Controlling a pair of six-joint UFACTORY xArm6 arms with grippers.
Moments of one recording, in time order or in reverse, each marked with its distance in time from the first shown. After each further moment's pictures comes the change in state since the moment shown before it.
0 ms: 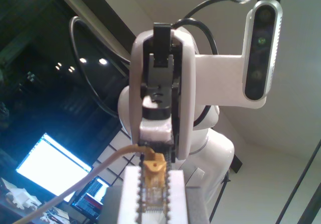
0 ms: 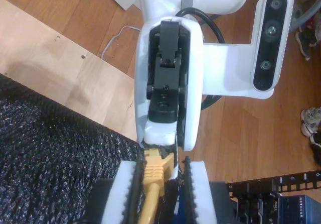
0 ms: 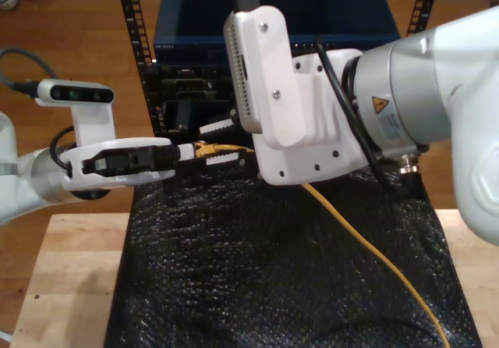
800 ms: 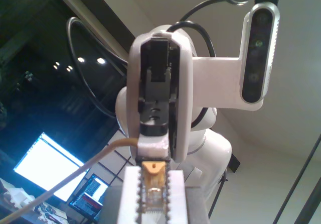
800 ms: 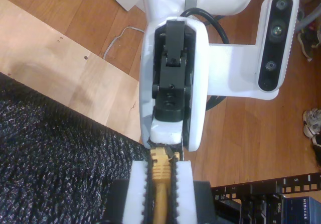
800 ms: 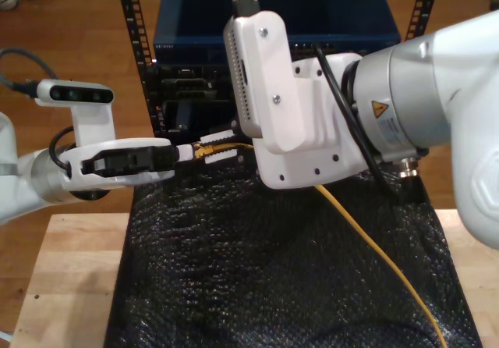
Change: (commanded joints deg) left arm 0.0 0.1 0.1 0.0 0.4 0.0; right arm 0.3 -0.2 0.6 0.0 0.0 0.0
